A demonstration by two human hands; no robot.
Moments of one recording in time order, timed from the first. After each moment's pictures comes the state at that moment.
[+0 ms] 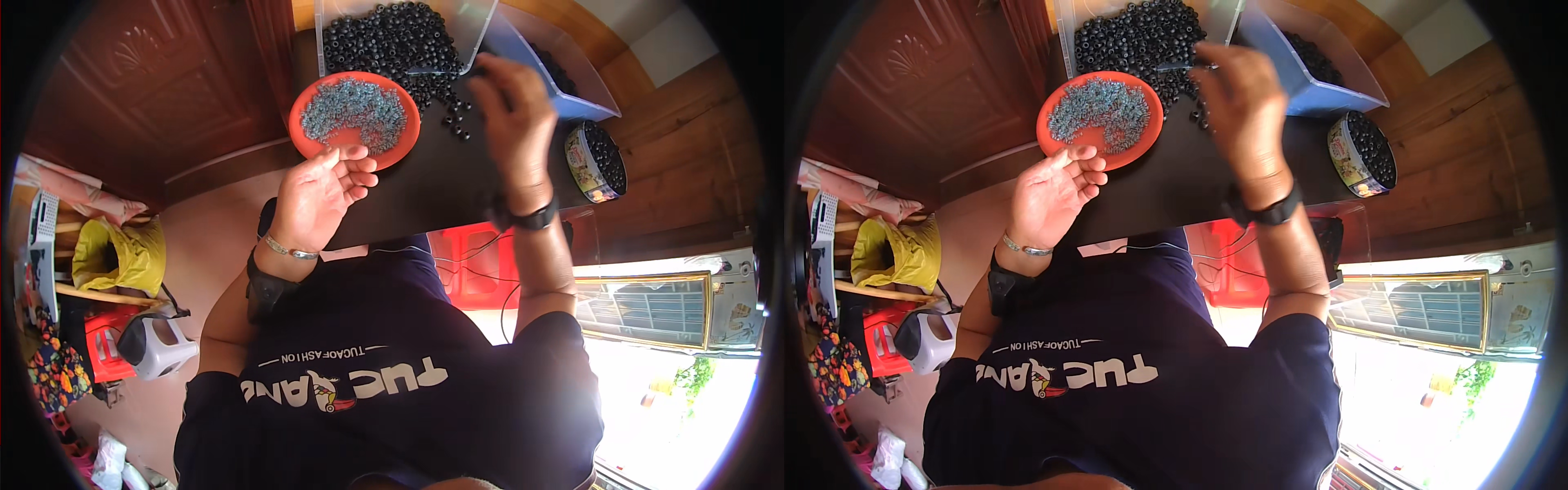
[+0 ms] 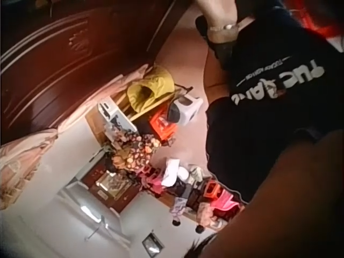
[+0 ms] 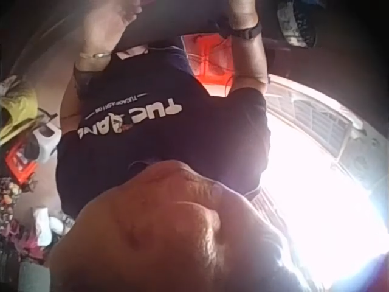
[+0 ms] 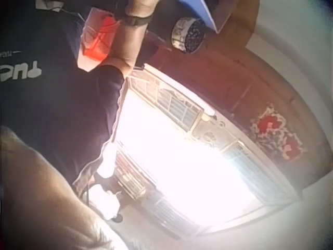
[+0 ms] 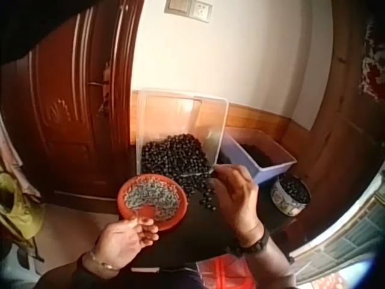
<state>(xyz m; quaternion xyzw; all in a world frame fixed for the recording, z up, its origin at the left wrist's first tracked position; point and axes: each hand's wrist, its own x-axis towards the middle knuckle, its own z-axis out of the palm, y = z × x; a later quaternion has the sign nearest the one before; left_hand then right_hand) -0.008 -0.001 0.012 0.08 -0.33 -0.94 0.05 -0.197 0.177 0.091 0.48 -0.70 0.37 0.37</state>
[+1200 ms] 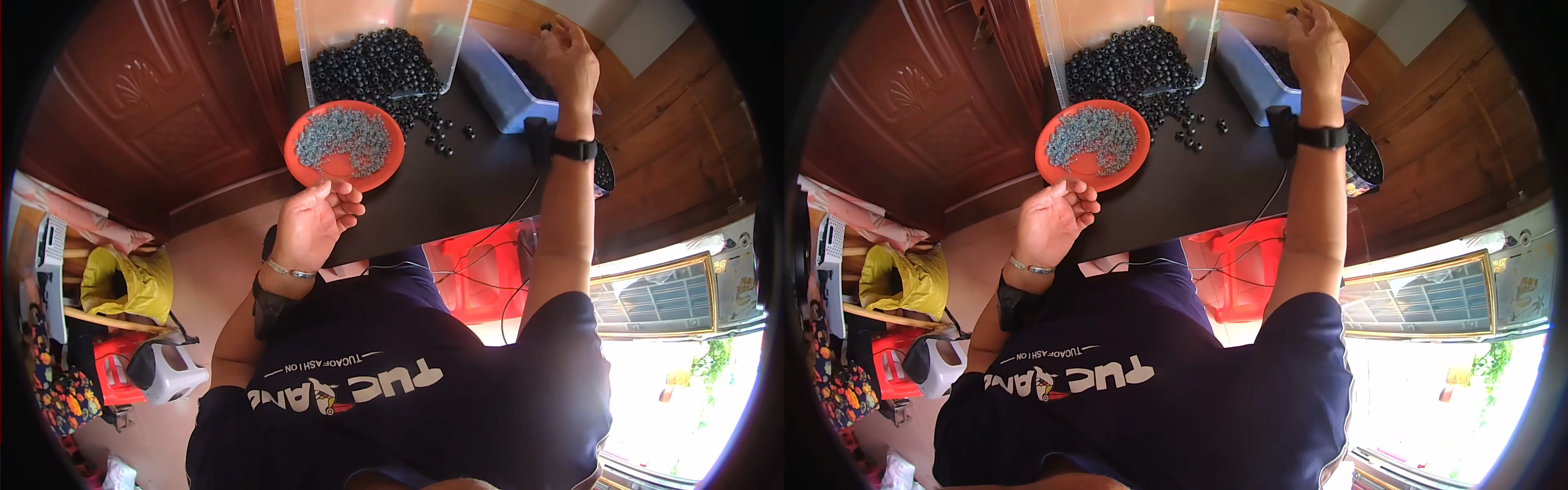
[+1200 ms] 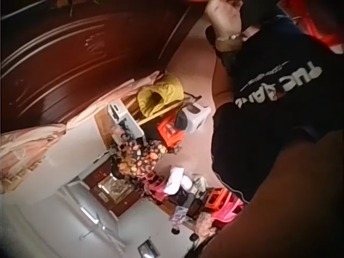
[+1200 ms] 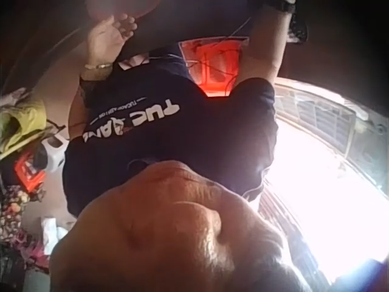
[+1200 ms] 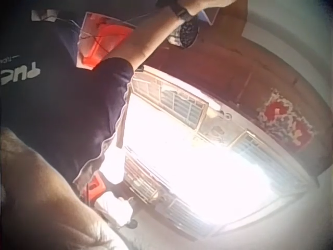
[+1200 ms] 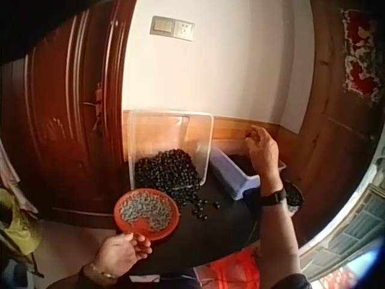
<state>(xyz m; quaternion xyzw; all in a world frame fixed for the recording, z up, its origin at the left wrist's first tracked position) -0.002 0.000 0.007 0.07 -0.35 -0.93 0.02 -0.312 0.230 0.172 0.29 -0.76 0.41 0.40</state>
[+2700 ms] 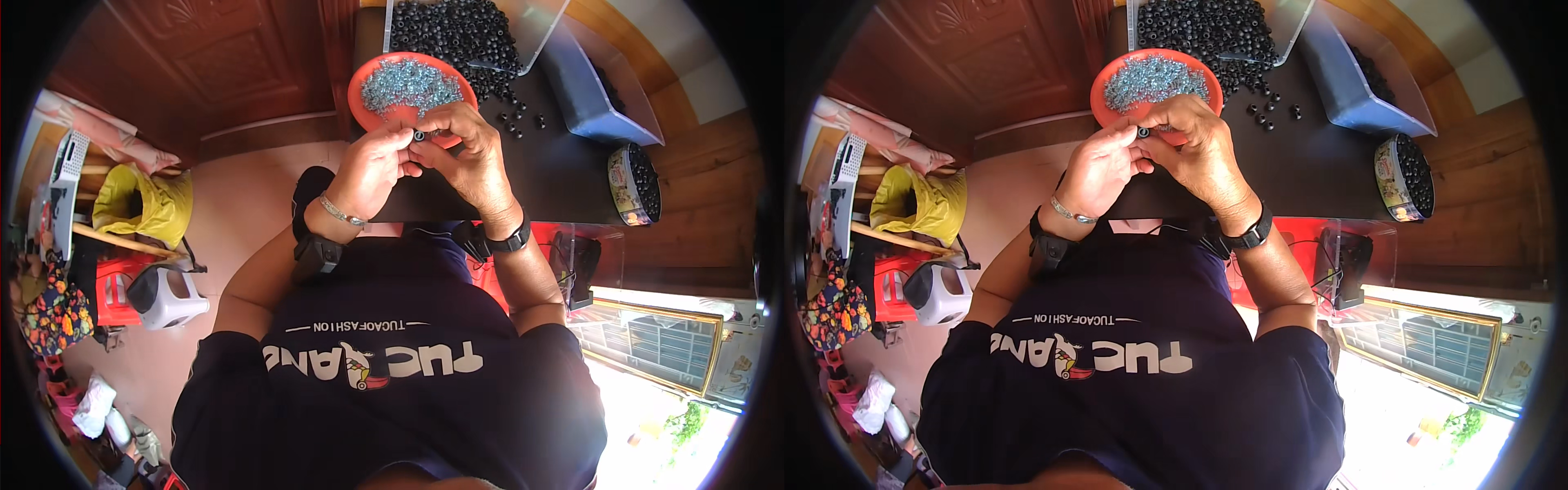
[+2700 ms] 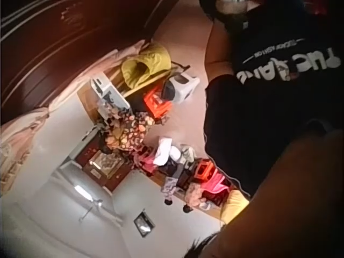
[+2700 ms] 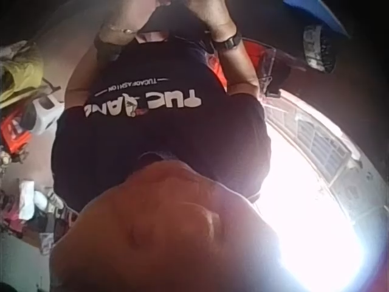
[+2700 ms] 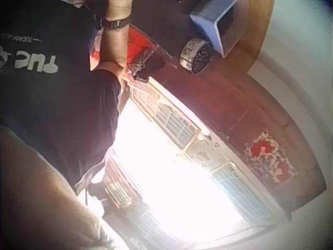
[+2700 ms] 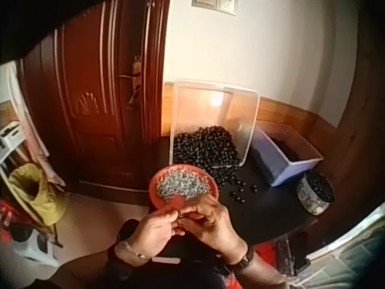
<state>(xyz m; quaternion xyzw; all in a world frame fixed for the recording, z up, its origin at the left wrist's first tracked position) -0.013 0.006 -0.004 0.05 -0.38 -0.92 0.10 -0.128 0.127 0.028 0.59 -0.62 0.51 0.04</state>
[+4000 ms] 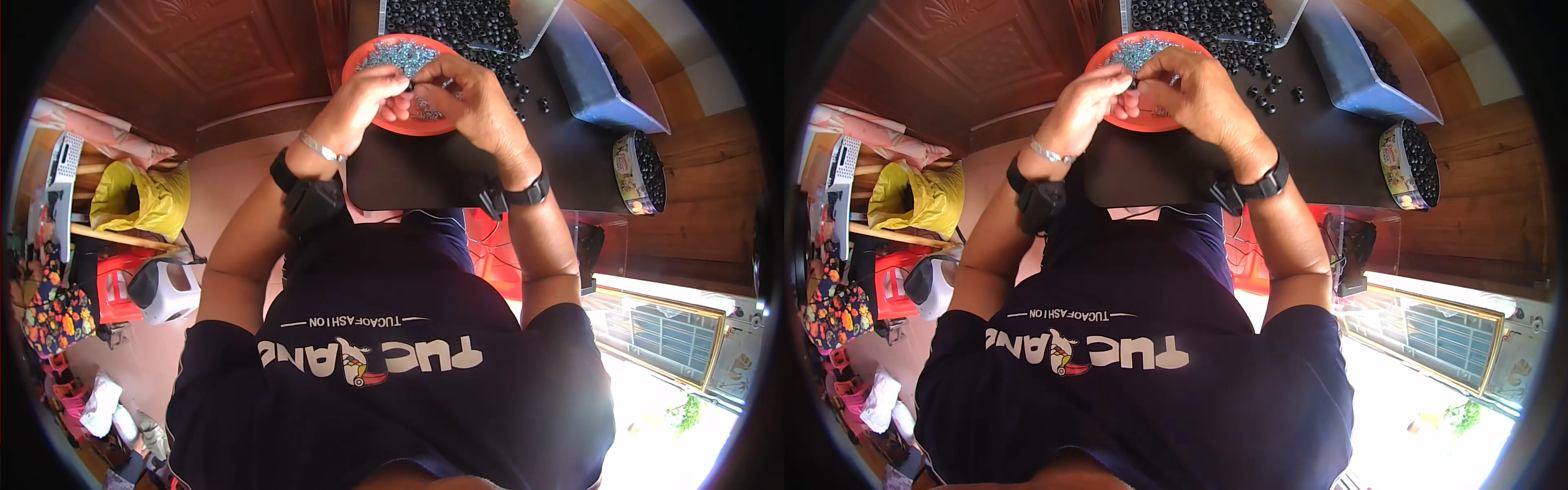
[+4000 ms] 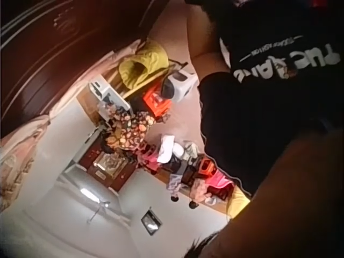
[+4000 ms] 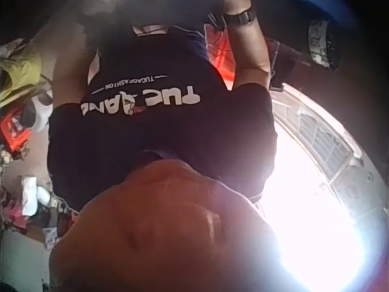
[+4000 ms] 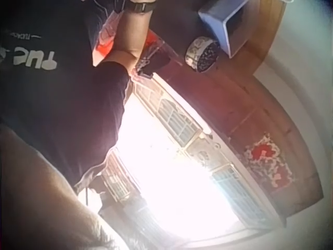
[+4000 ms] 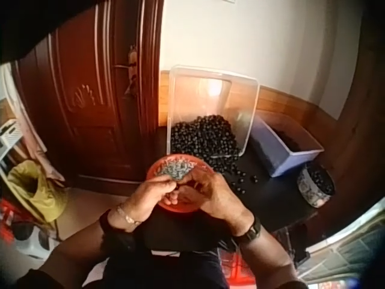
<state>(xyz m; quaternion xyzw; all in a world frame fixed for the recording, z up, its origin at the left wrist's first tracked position) -0.044 -0.050 0.007 0.02 -0.65 -0.75 0.10 -0.160 0.107 0.048 0.58 -0.68 0.45 -0.04</state>
